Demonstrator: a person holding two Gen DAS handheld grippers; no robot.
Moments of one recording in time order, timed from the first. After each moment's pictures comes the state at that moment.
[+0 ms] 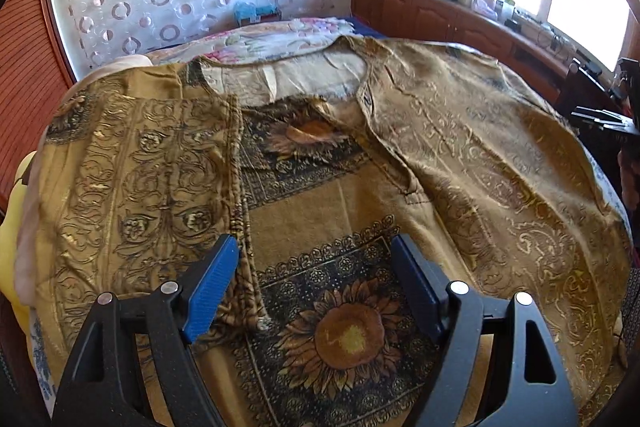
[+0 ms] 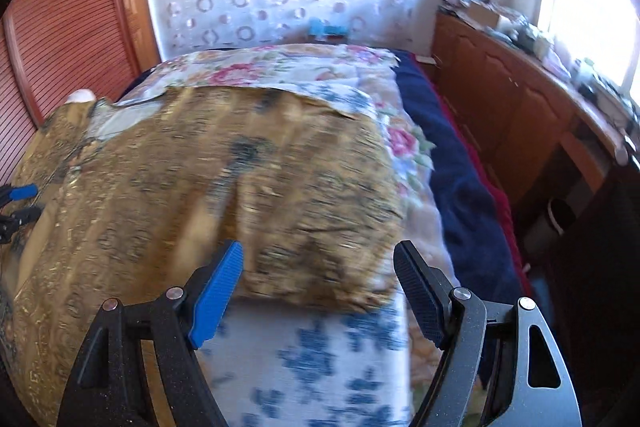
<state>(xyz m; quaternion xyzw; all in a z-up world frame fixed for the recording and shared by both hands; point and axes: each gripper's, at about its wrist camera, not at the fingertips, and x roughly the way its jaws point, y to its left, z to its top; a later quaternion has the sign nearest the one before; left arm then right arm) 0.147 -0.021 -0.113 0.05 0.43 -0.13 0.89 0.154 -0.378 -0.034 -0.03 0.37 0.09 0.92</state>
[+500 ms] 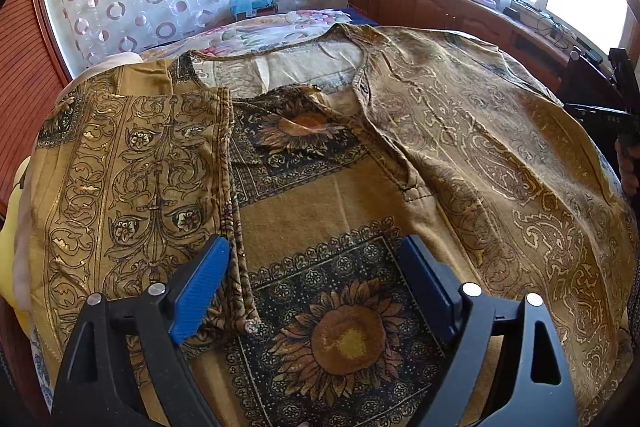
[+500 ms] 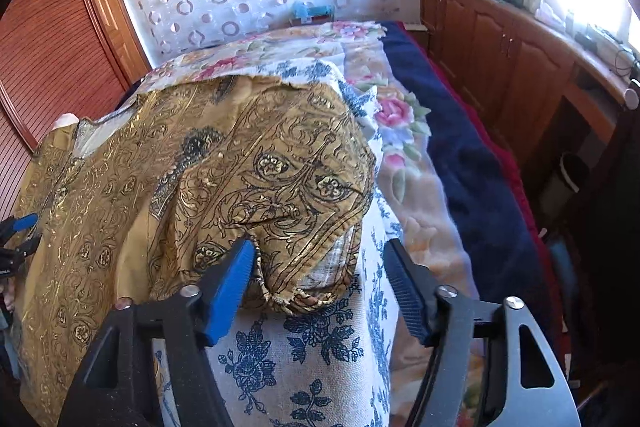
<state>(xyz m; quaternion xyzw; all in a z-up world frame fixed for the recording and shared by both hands) 0.150 -0.028 -0.117 0.07 0.43 -0.13 0.89 0.168 -0.410 -0.037 0.03 0.41 0.09 0.91</state>
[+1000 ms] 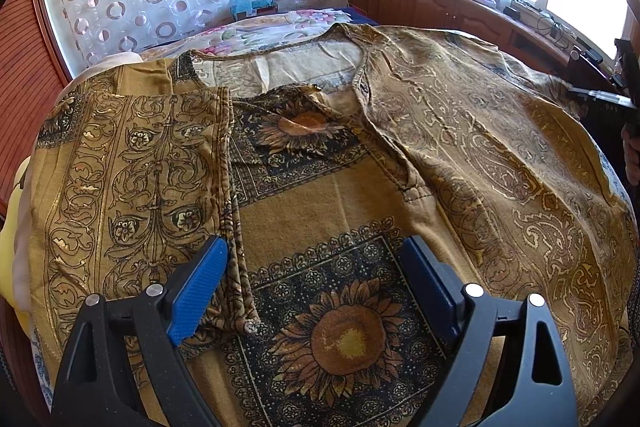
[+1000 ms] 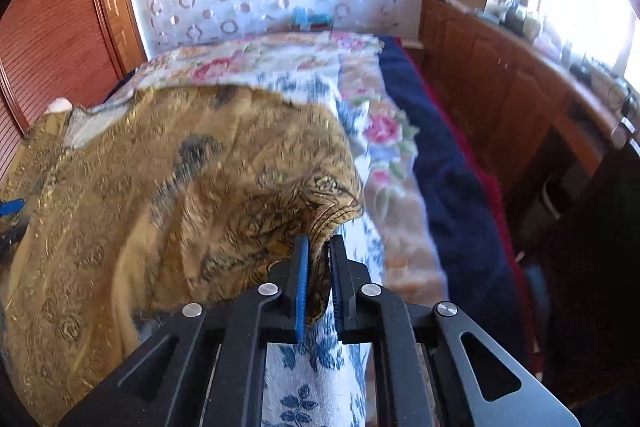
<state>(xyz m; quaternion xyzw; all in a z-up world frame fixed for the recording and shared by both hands) 0.152 -0.028 -0.117 0.07 0.43 -0.13 0.89 0.171 -0.408 -0.014 -0.02 0.38 0.07 0.92</state>
